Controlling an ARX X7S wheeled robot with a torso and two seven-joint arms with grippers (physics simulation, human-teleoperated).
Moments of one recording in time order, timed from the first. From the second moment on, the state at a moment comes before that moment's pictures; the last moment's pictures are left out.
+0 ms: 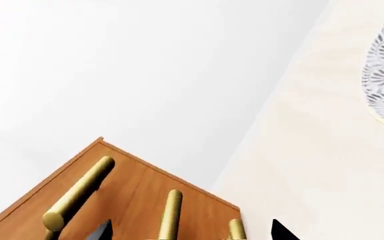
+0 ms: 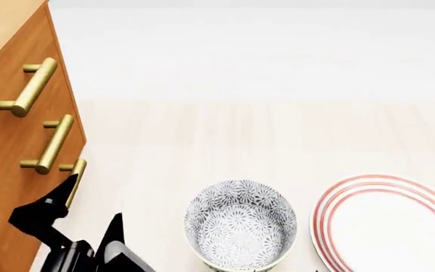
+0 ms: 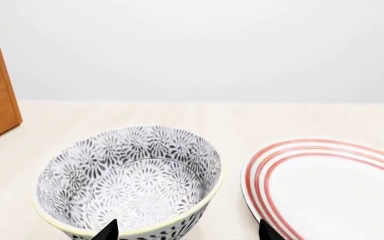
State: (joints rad) left arm -0.42 -0.29 0.71 -0.01 0.59 -0.57 -0.25; right arm 0.03 0.20 -0.26 0.04 0.21 -0.02 0.21
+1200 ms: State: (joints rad) left arm -0.73 -0.37 0.80 0.04 0.85 -0.80 0.00; right arm 0.04 0.22 -0.28 0.07 0.25 -0.03 0.24
